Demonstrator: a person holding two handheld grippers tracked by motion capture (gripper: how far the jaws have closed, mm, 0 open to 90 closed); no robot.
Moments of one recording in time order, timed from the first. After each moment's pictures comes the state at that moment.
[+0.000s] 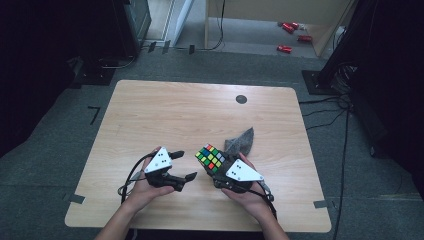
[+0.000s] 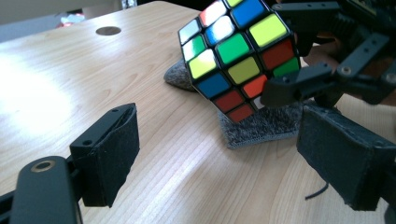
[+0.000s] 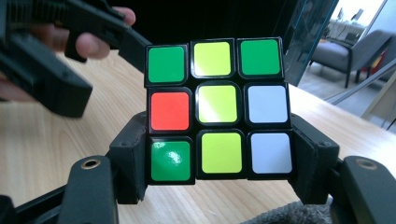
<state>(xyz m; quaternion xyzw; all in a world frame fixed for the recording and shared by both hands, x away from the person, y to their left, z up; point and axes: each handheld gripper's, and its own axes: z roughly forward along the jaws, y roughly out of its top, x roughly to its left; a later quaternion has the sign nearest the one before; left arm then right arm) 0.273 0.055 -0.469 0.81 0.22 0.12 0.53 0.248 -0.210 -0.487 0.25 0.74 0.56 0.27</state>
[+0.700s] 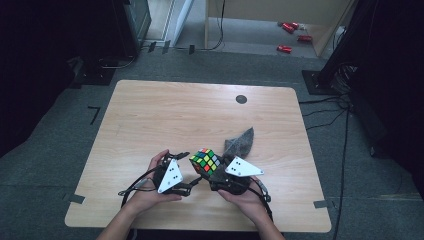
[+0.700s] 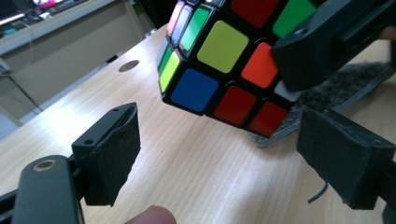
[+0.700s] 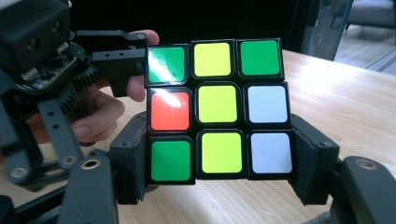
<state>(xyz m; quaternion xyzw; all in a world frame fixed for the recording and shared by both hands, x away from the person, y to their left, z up) 0.258 0.035 -0.489 0.81 0.12 0.27 0.50 0.243 -0.201 -0.477 0.31 0.73 0.58 0.17</state>
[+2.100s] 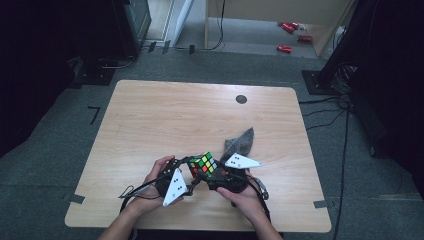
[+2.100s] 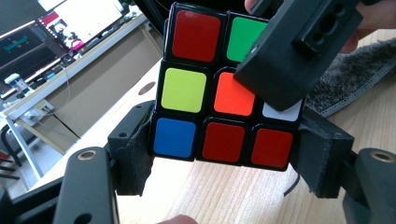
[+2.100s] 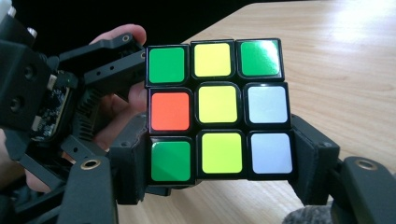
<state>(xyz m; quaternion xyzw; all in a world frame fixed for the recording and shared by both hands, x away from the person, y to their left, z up) 0.245 0.029 -0.497 0.79 0.06 0.35 0.49 0.251 -0.198 -0.479 0.38 0.72 0.58 0.05</state>
